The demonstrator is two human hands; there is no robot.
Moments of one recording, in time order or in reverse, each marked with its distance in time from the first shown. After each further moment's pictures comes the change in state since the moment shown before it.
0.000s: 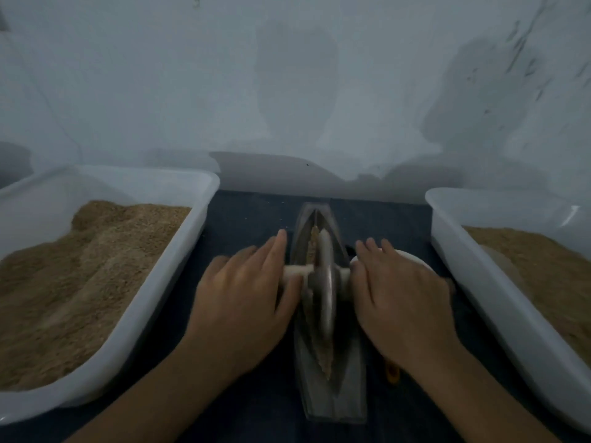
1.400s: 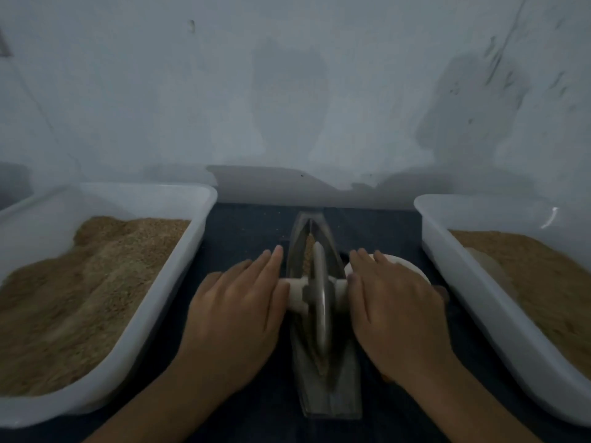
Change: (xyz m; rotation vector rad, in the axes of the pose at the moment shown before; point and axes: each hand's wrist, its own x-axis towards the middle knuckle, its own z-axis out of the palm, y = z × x) left_hand -0.013 -0.004 -0.001 -0.047 0.070 0.012; right_hand -0.017 -0.001 -0.002 0.016 0.113 -0.002
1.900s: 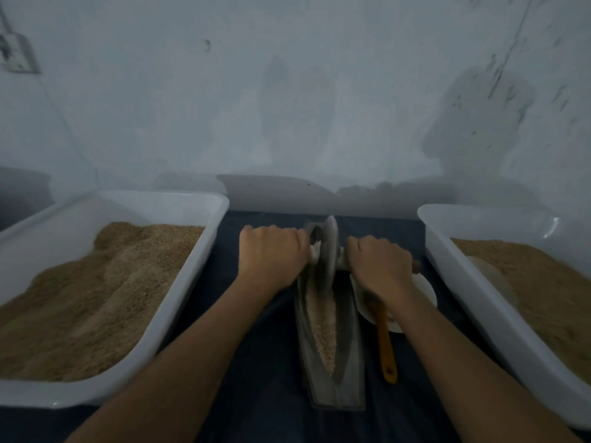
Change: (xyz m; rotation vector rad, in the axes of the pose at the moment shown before) left_hand 0.105 0.007 0.021 0.333 -0.229 -0.048; right_hand 0.089 0.018 0.053 -0.013 -0.291 0.176
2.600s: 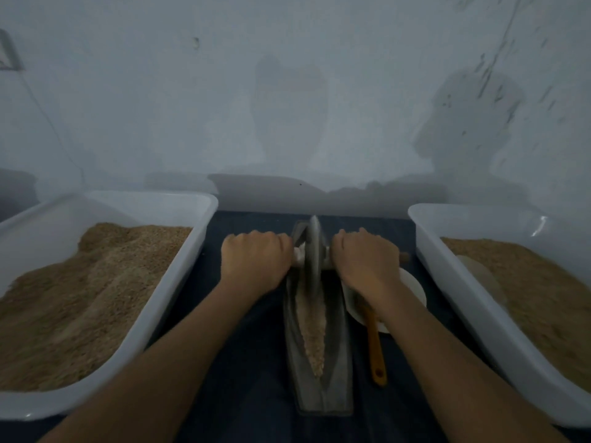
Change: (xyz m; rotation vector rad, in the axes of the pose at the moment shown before) left_hand -0.006 -0.006 0.006 0.003 0.007 0.013; right_hand -0.006 -0.012 -0.015 -0.068 -0.046 -0.053
